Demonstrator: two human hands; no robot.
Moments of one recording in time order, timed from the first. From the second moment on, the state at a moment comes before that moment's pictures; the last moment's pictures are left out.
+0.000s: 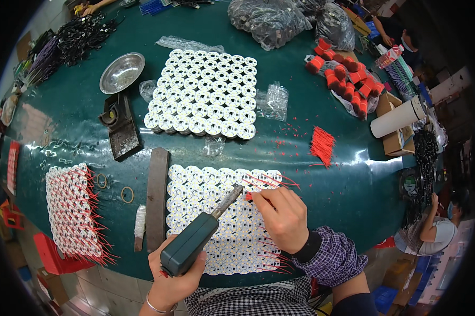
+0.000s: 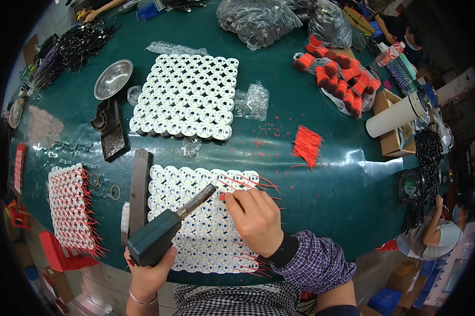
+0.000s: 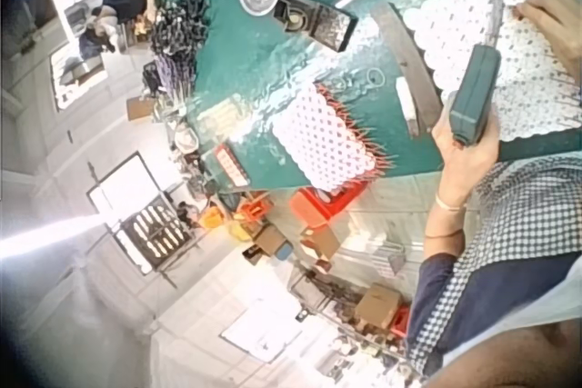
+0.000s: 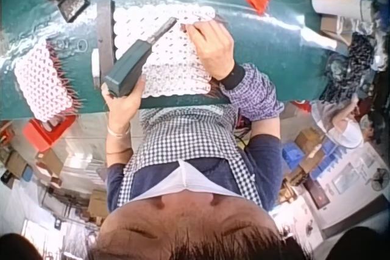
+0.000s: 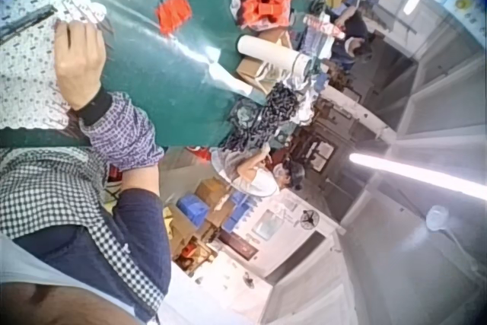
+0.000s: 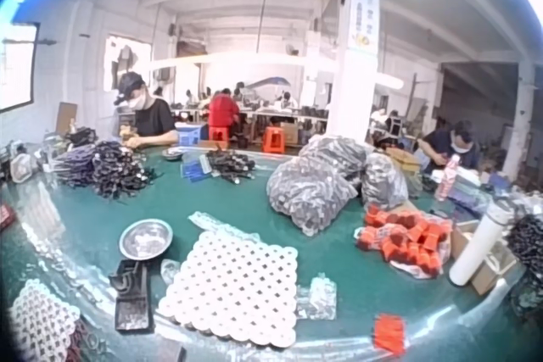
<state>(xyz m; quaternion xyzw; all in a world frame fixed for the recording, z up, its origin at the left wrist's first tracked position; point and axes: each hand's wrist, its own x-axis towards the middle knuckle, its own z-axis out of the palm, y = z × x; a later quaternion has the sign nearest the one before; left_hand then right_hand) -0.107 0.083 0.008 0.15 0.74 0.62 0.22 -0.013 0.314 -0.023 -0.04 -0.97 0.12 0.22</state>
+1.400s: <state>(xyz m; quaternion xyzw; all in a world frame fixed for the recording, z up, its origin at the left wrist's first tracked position) -0.104 0.073 0.008 0.19 0.76 0.59 0.22 -0.015 0.307 -0.028 -0.03 -0.96 0.15 0.22</state>
